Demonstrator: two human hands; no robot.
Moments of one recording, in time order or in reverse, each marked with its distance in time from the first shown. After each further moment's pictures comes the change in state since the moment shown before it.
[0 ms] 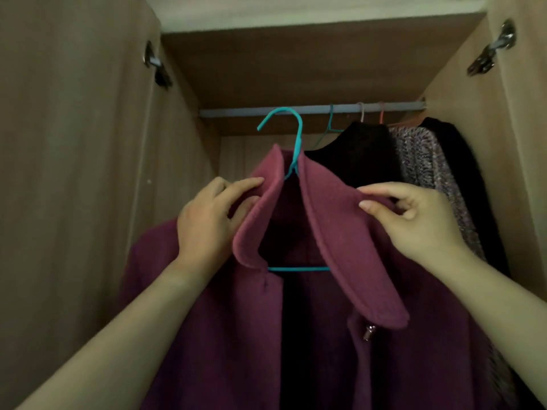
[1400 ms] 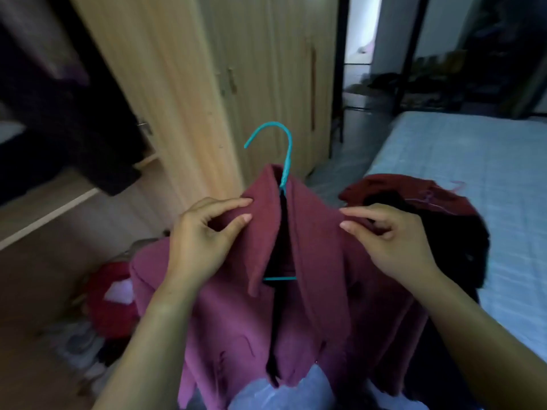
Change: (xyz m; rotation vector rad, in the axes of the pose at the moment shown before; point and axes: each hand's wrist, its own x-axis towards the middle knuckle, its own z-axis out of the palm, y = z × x) left_hand -0.383 0.455 -0.291 -1.226 -1.014 -0.237; right_hand -0.536 -0.475 -0.443 -0.705 0.108 0.969
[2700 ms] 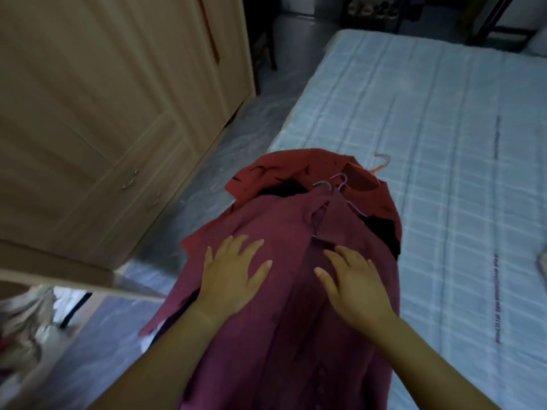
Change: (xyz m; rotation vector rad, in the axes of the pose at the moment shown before) left_hand 0.147 -0.013 0.534 0.489 -0.778 -0.187; right_hand 0.119 0.431 -0.183 -0.719 -0.424 0.480
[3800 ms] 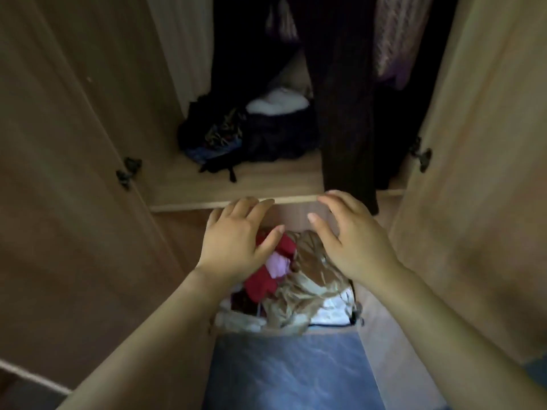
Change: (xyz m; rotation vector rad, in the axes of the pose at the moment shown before) left_hand -0.479 -0.576 -0.333 0.288 0.813 -0.804; right_hand -0.118 -0.869 0.111 0.379 0.014 -1.293
